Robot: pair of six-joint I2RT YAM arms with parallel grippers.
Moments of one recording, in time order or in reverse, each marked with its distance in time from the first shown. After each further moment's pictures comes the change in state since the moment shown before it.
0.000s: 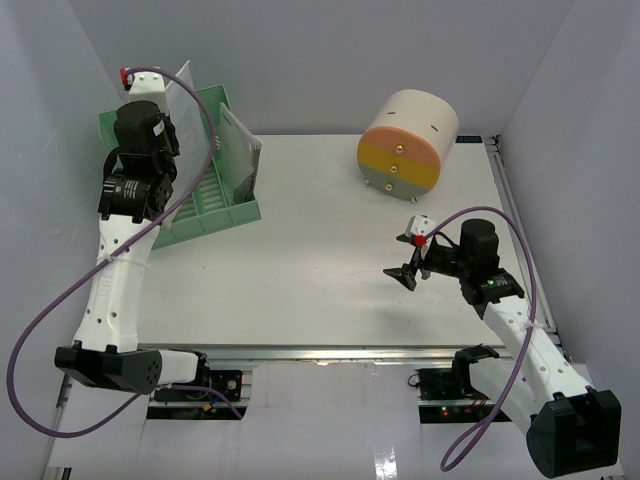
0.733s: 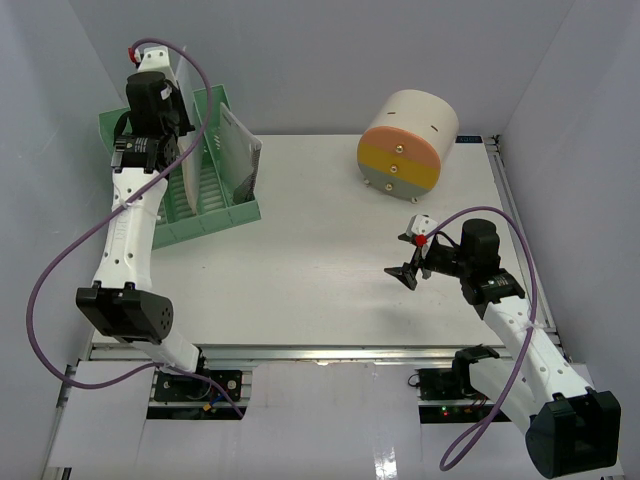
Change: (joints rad) left arm 0.073 0.301 0.232 -0.051 0.282 -0.197; right arm -0.008 -0.003 0.000 0.000 0.010 -0.002
